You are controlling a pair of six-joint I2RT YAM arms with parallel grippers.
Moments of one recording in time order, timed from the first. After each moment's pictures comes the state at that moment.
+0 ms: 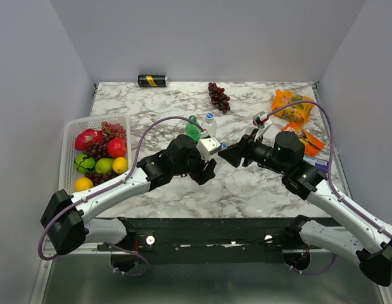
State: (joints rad) left arm -0.89 1.23 0.90 -0.24 0.21 -0.02; right arm 0.67 0.92 0.80 -0.06 -0.28 0.47
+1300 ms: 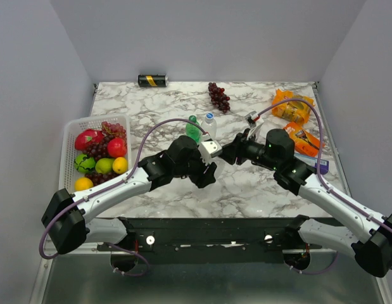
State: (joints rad) left arm -0.89 1.24 0.90 -0.27 0.27 -0.03; right arm 0.67 1.02 0.78 0.04 -0.30 0.47
